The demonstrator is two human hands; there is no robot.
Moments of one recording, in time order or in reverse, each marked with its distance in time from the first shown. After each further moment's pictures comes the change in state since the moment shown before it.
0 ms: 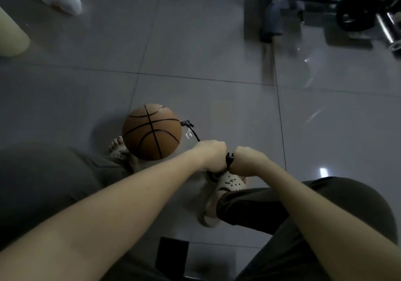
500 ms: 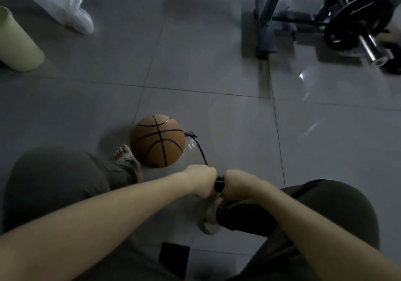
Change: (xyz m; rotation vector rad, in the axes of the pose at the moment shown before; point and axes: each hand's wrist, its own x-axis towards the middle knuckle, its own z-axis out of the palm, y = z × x) left_hand -0.054 -0.005 0.022 0.087 -0.141 0.045; right_hand -0.046 -0.023 0.027 -0.070 -0.120 -0.041
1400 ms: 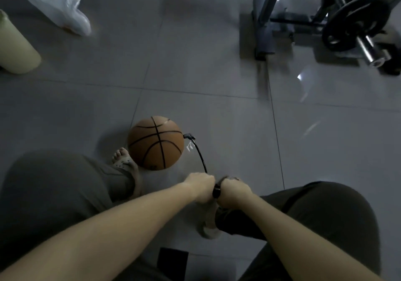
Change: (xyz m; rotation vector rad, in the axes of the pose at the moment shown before) left_hand 0.032 -0.004 0.034 -0.021 0.003 -0.021; right_hand 0.040 0.008 0.037 0.051 0.050 0.096
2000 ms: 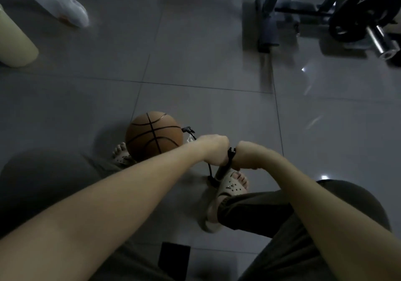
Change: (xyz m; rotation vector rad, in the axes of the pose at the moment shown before) left_hand 0.007 0.010 -0.095 -0.046 0.132 0.008; right_hand -0.011 0.008 -0.099 0.051 0.009 -0.032
